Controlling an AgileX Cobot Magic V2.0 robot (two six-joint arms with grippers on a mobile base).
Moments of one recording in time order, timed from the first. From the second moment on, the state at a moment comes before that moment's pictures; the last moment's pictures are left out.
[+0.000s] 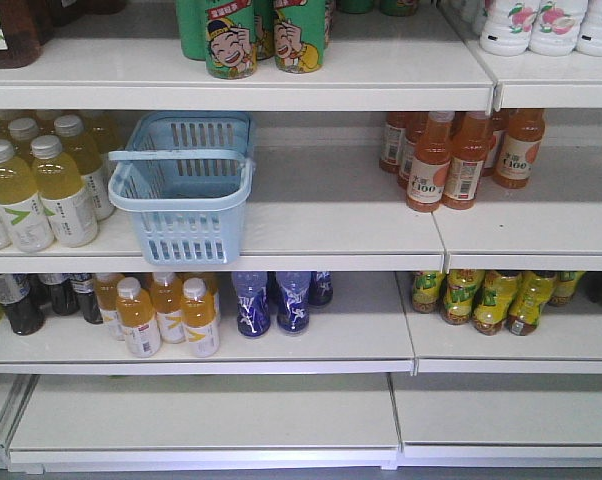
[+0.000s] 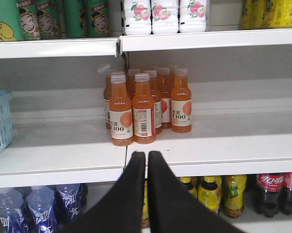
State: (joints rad) left arm -0.03 -0.01 0.04 -0.05 0.17 -0.10; right arm -0.06 -0.01 0.03 -0.07 0.05 0.08
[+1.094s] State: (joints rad) left arm -0.03 -0.01 0.04 -0.05 0.17 -0.10; right arm -0.06 -0.01 0.03 -0.07 0.05 0.08
